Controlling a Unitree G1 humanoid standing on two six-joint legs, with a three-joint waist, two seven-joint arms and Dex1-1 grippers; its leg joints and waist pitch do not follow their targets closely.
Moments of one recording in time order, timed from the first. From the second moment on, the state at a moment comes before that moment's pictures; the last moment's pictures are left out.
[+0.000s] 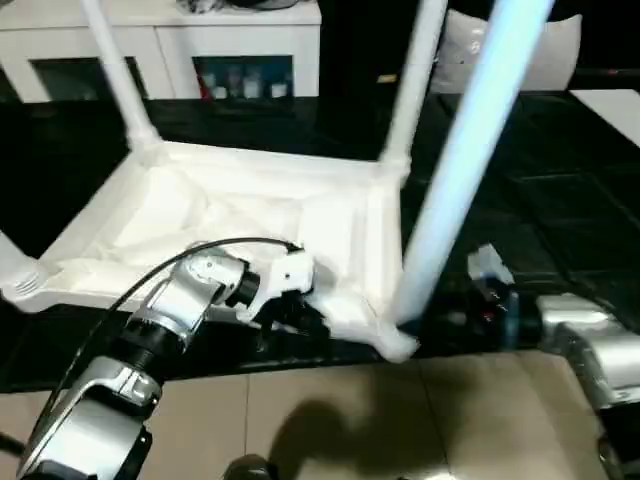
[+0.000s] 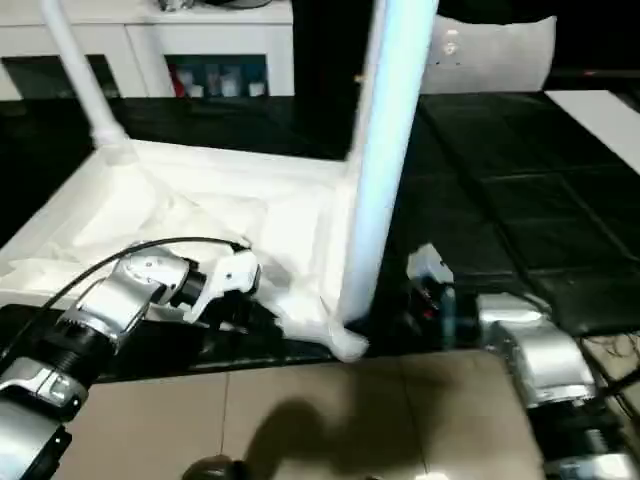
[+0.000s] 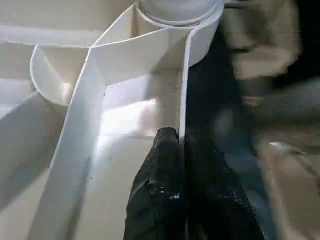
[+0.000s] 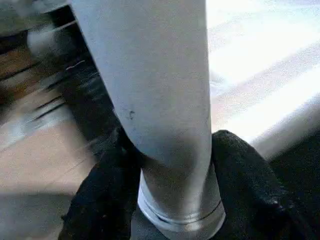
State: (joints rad) left arm -0.64 0.33 -0.34 0.58 0.07 0.13 -1.24; right arm -0.33 -0.43 0.04 0.28 0.31 0.37 1.09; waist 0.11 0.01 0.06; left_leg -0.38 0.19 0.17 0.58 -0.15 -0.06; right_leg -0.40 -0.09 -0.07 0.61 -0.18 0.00
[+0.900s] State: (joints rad) left arm -0.76 0.17 -0.31 0.77 0.15 0.09 -0.87; right arm -0.33 -0.21 -0.07 0.21 0.25 0.49 0.49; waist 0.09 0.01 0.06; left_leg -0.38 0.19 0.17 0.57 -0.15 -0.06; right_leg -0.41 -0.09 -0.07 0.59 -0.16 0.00
